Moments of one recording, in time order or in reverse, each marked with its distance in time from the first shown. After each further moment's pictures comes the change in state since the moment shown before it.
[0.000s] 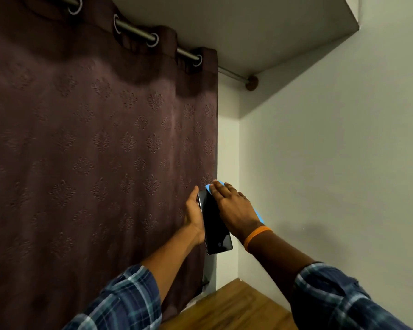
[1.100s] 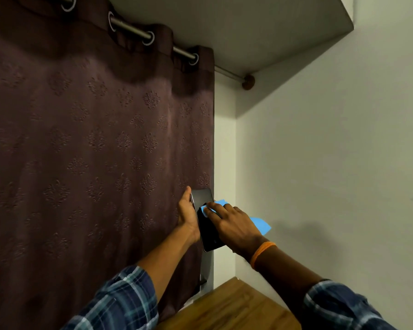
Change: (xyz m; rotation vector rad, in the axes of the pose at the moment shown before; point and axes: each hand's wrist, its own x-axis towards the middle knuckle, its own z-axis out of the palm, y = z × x) left_hand 0.010 0.000 -0.013 0.054 0.191 0.069; right_hand -0.035 0.002 0.026 -0.142 0.115 -0.255
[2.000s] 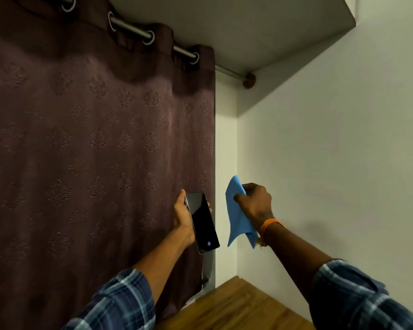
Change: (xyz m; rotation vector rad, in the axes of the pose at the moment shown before) left_hand -0.005 0.000 -0.011 -0.032 -0.031 -0.004; right_hand 0.017 0.049 -0.022 0.989 0.216 0.954
